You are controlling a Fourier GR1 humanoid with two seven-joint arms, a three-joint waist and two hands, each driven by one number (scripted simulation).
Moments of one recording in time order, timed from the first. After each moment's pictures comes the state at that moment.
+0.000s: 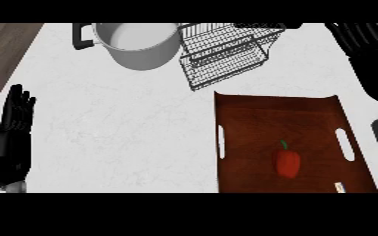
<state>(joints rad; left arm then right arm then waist) 0.08 0.41 -0.01 -1.65 0.18 0.37 -0.10 -0.43 -0.58 0.04 -1.51 -0.44 0.06 0.03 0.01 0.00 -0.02</state>
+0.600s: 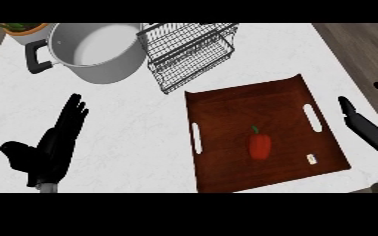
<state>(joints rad) 0.07 0.35 -0.14 -1.60 0.29 0.22 0.04 -0.01 -0.37 -0.15 -1.60 -0.23 -0.44 -0.28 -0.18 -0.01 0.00</state>
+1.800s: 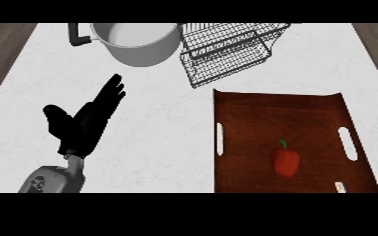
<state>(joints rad) -0.14 0.31 -0.25 -1.57 0.31 0.12 0.19 0.93 -0.03 0.24 -1.96 0.75 -0.92 0.02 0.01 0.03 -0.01</state>
